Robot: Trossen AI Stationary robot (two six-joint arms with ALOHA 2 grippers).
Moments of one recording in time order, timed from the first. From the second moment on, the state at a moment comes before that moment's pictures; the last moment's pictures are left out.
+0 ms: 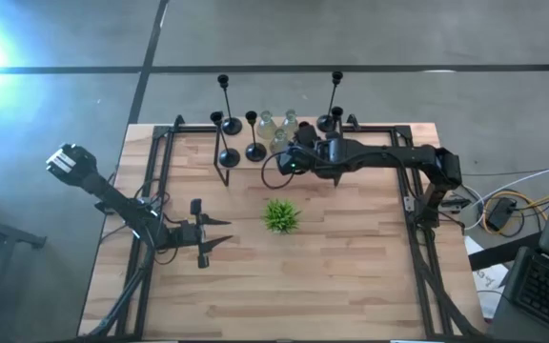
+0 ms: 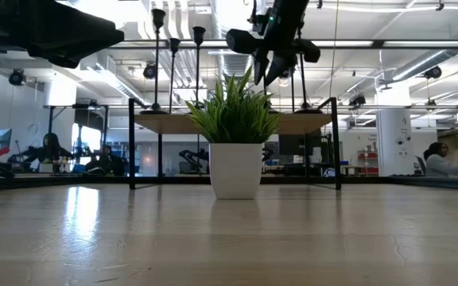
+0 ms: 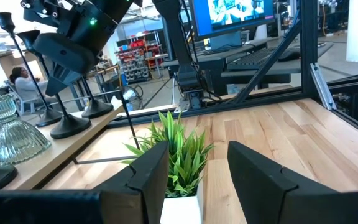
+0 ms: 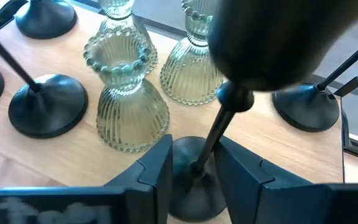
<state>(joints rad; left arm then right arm) -0.64 1.12 0.20 1.01 -0.79 0.21 -0.12 1.79 1.64 -0.91 0.76 0.86</state>
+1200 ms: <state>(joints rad) -0.64 1.12 0.20 1.01 -0.79 0.24 -0.02 1.79 1.64 -1.05 0.89 0.92</state>
